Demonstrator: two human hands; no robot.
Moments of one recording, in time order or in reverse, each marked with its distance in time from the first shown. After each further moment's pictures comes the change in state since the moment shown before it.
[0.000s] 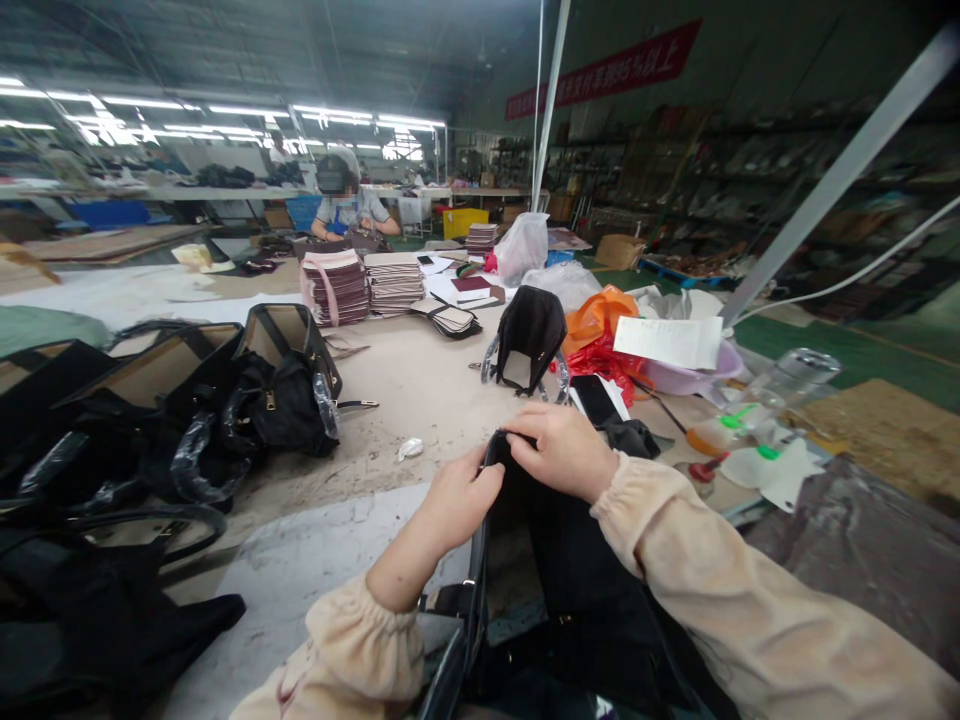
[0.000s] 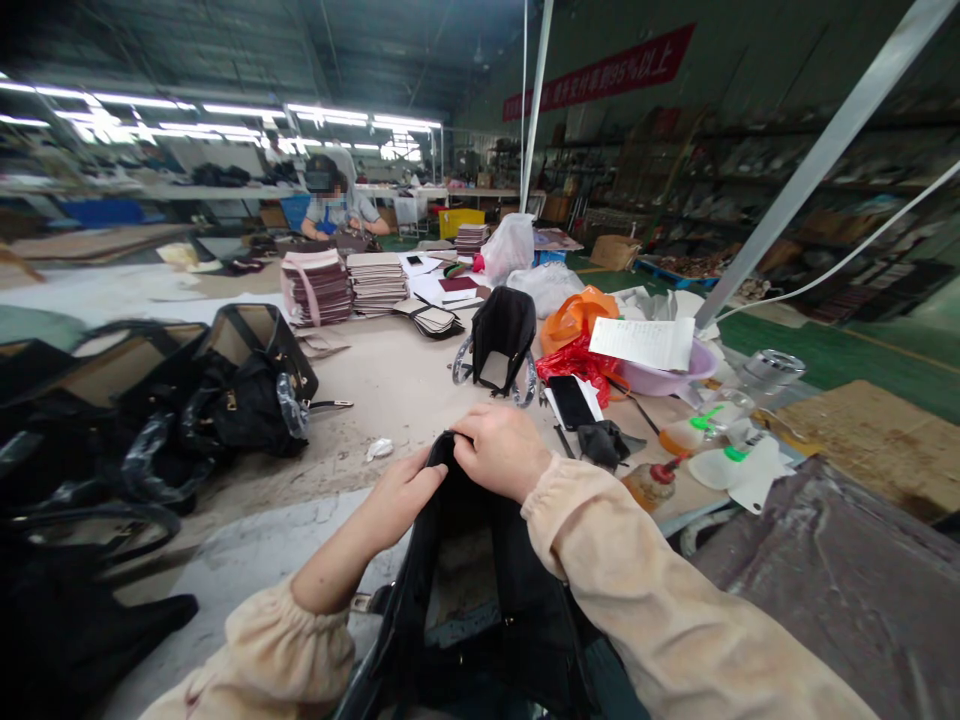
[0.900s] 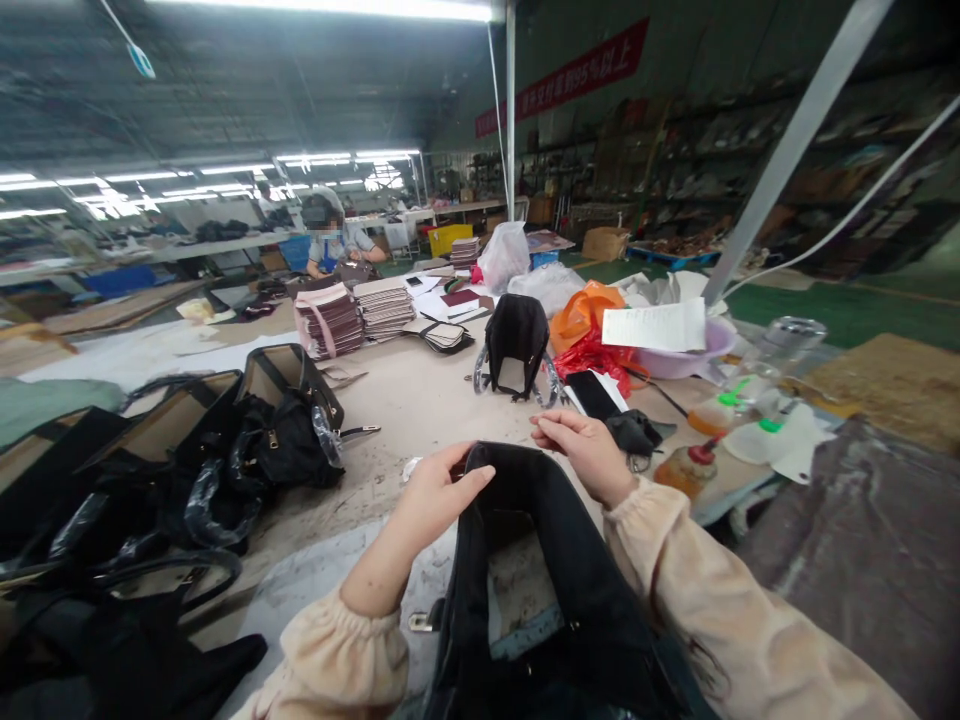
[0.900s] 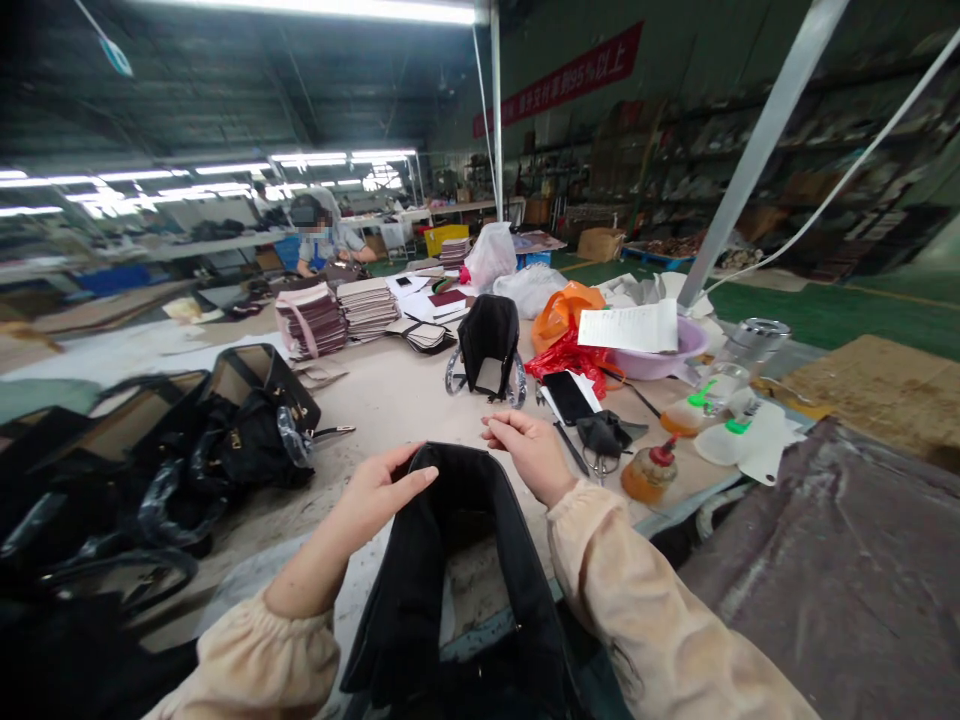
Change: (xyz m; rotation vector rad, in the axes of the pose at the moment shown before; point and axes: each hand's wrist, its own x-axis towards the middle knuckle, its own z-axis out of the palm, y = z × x) left_hand 0.003 0.008 -0.028 -0.062 -0.053 0.048; right_hand -0.033 0.032 0.030 1.206 0.370 0.687
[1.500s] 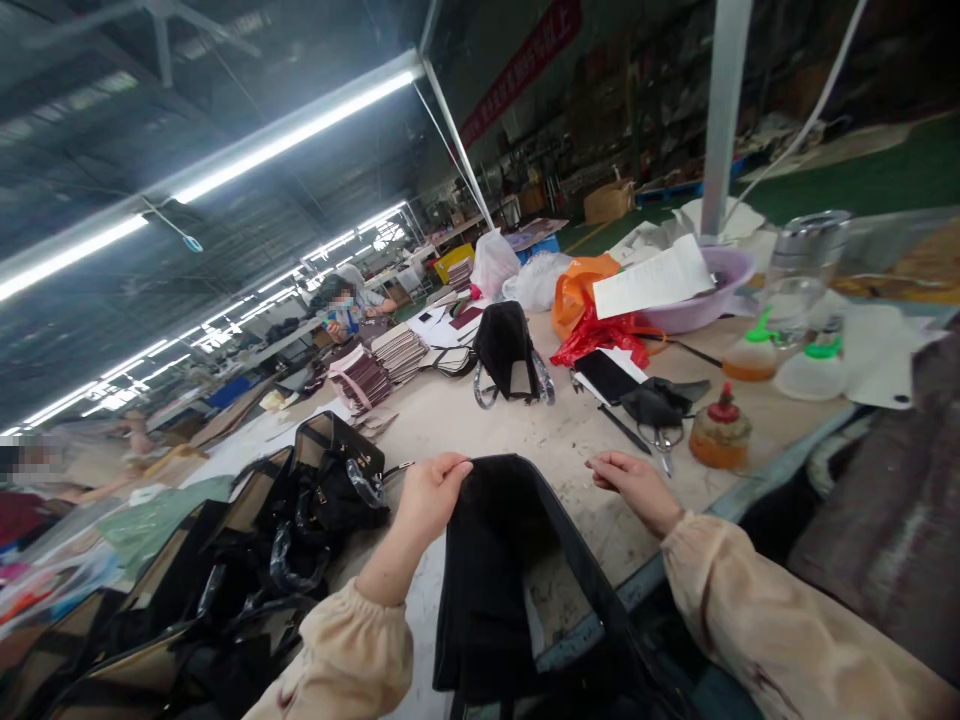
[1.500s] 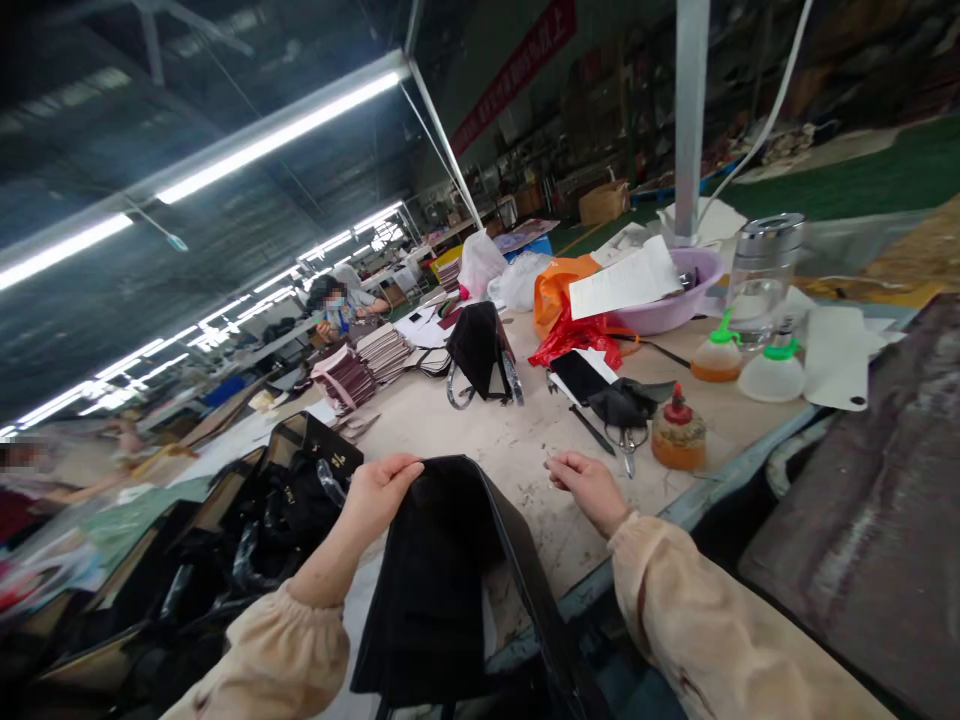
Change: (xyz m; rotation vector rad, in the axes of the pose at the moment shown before) left_hand 0.024 0.016 -0.001 0.516 0.148 -0.023; right_hand -0.028 0.113 -0.065 0.127 0.099 0.130
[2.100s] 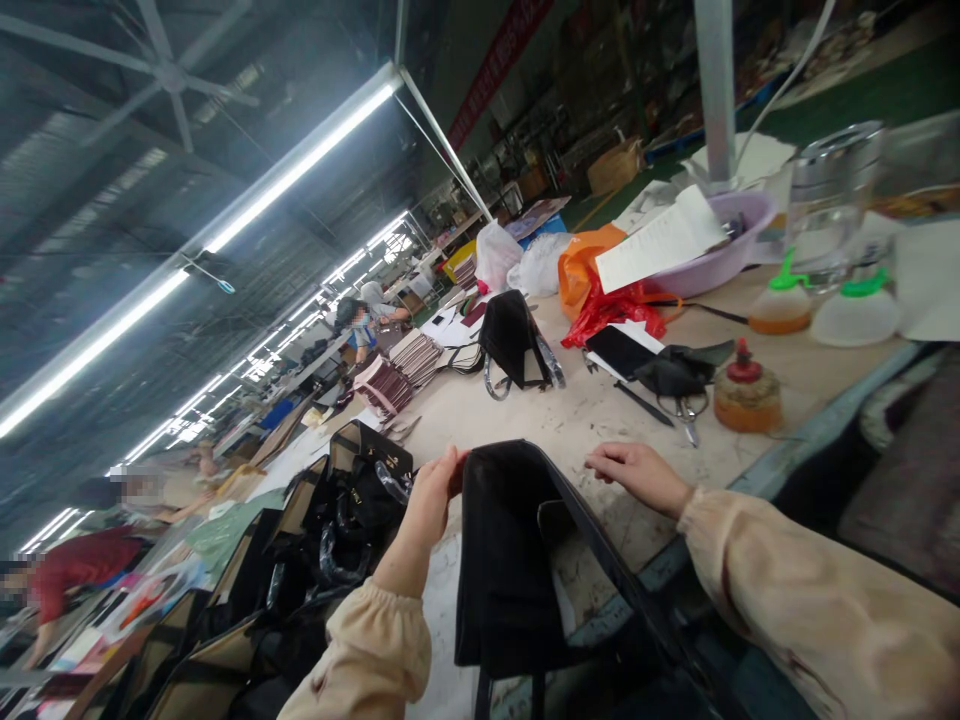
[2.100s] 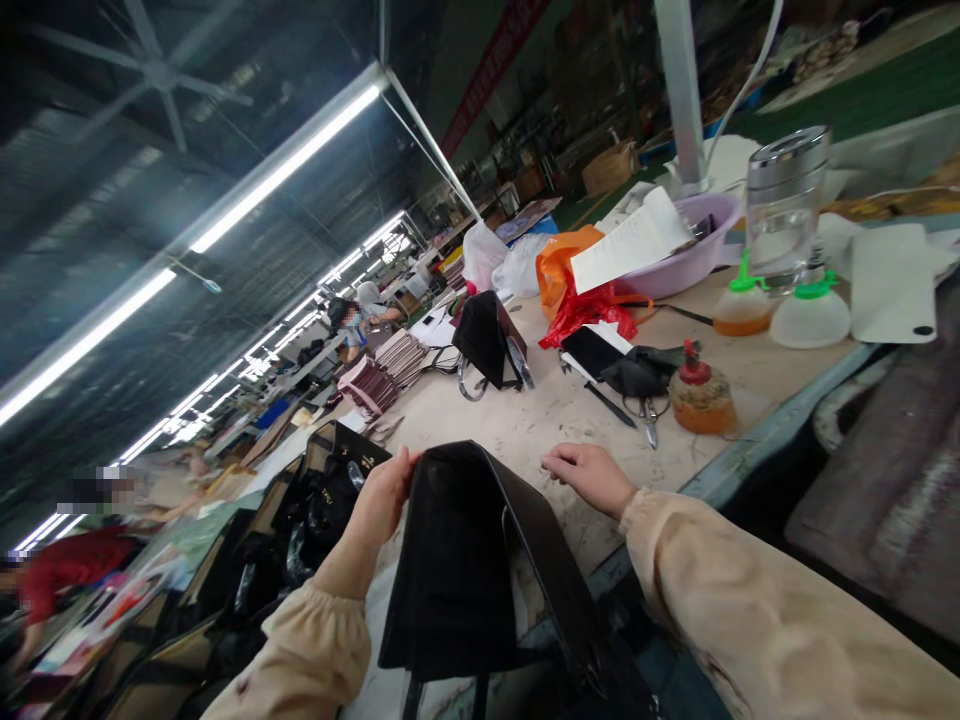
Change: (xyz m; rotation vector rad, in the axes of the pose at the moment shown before) left_hand -0.013 0.002 -0.001 -0.701 -0.103 -0.326; right_hand -0.007 0.004 0.012 -0.300 -0.195 -0.163
